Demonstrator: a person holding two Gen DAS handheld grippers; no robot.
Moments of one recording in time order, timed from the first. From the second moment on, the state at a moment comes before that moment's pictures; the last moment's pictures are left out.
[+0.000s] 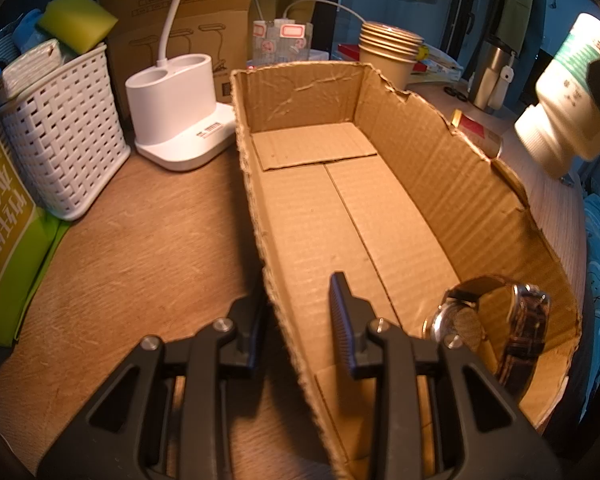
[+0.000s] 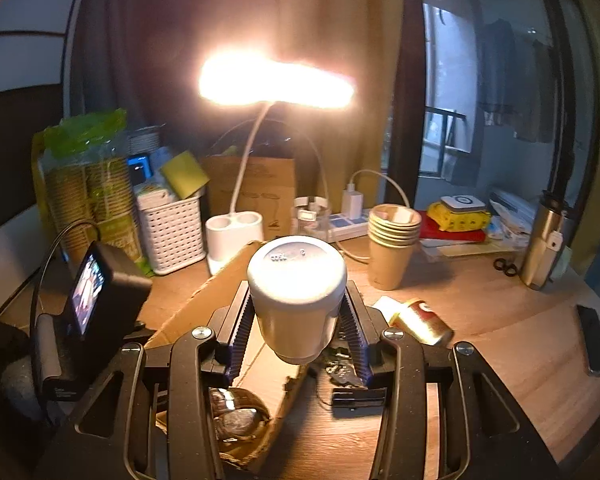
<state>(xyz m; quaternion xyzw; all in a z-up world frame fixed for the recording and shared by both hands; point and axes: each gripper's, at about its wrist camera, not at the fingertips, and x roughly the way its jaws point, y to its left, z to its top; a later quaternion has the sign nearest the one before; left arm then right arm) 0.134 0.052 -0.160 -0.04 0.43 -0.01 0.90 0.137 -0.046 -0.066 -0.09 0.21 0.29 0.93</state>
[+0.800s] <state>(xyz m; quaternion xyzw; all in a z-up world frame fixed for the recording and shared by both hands) 0.134 0.052 -0.160 -0.04 0.43 -0.01 0.90 0.154 -0.008 -0.118 -0.15 0.31 0.30 0.89</state>
